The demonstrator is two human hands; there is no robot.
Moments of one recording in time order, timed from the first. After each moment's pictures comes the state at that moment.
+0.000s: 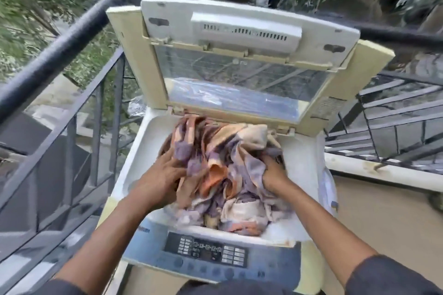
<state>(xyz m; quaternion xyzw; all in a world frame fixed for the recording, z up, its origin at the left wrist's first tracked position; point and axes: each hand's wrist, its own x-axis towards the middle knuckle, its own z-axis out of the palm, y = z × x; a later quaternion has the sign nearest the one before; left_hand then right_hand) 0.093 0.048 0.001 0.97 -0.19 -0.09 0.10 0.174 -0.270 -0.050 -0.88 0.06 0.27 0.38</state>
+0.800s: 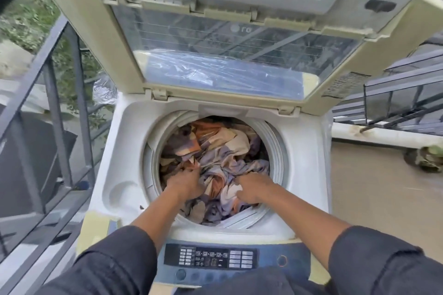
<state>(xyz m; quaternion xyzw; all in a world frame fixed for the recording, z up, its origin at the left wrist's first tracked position) 0.138 -0.010 -0.143 0.88 0.03 -0.46 0.14 0.155 -0.232 -0.105 -0.85 -0.15 0.51 -0.03</state>
